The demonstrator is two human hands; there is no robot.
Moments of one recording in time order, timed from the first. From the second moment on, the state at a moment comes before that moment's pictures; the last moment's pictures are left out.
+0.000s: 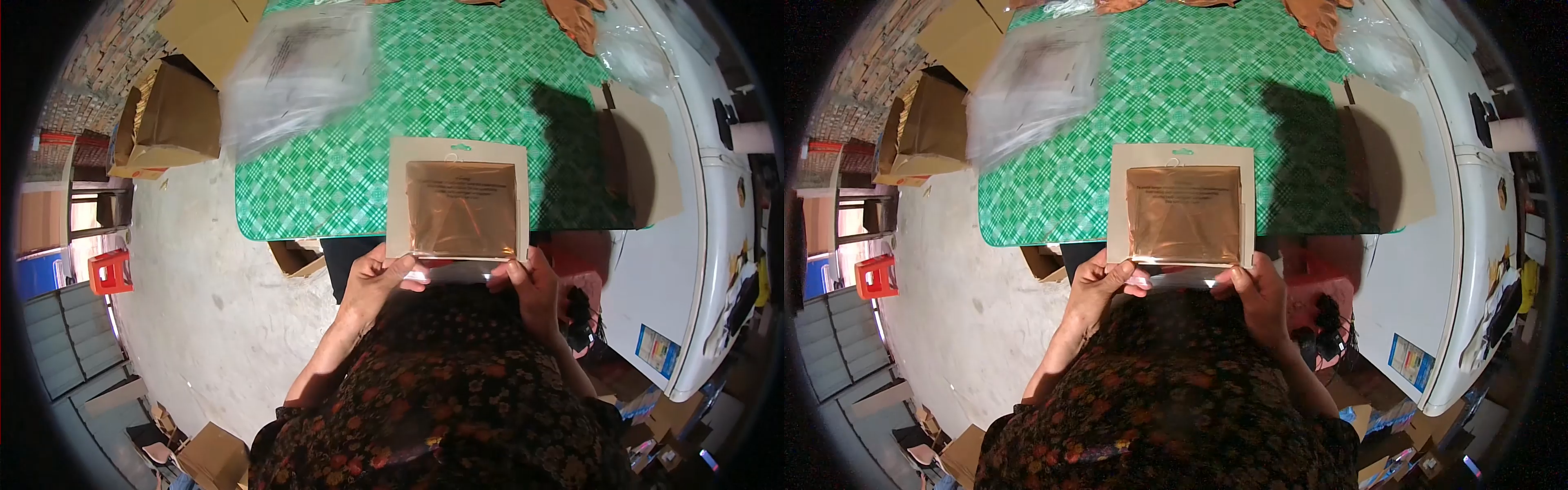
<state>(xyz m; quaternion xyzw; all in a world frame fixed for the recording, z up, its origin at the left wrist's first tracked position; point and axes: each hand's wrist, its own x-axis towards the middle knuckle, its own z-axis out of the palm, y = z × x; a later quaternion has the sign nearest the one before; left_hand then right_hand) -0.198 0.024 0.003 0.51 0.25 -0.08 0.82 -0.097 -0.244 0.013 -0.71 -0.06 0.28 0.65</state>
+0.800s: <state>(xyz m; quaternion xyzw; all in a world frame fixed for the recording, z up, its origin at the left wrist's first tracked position) -0.176 0.026 0.022 0.54 0.28 -0.05 0.79 -0.064 -0.222 0.030 -0.88 -0.13 0.06 0.46</state>
